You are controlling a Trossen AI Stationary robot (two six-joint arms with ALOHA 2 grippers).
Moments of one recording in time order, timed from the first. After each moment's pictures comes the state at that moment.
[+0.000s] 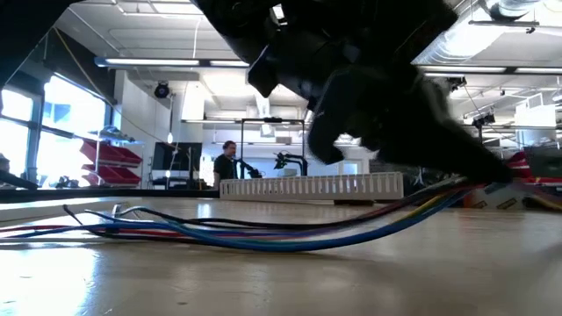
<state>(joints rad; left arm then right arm) -0.21 2.31 1.59 0.09 0.26 0.54 0.93 2.09 1.49 -1.13 0.41 1.53</state>
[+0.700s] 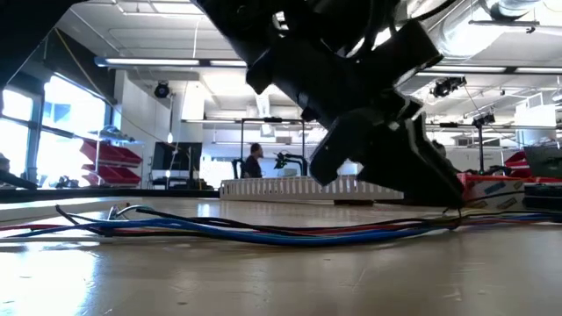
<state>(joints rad) -0.19 2.29 1.58 0.01 0.08 0.55 0.95 2.11 1.49 -1.36 0.23 1.73</state>
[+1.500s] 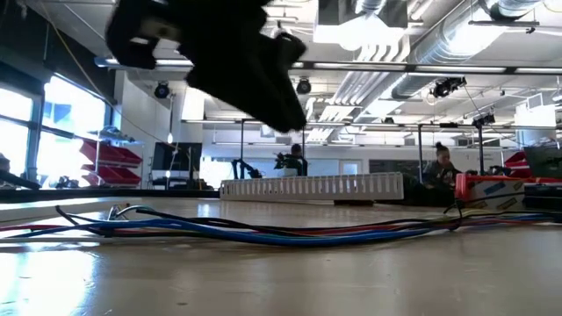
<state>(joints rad) -0.34 1.85 1.22 -0.23 -0.12 0.29 1.03 2.01 1.47 -1.01 1.15 1.57</state>
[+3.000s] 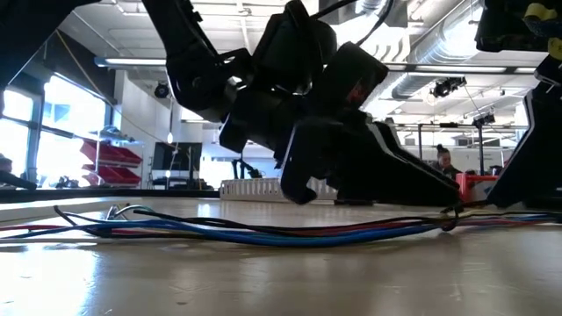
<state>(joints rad) -0.16 2.30 1.27 0.64 0.30 0.37 0.80 2.01 1.25 -0.87 0.68 1.41</state>
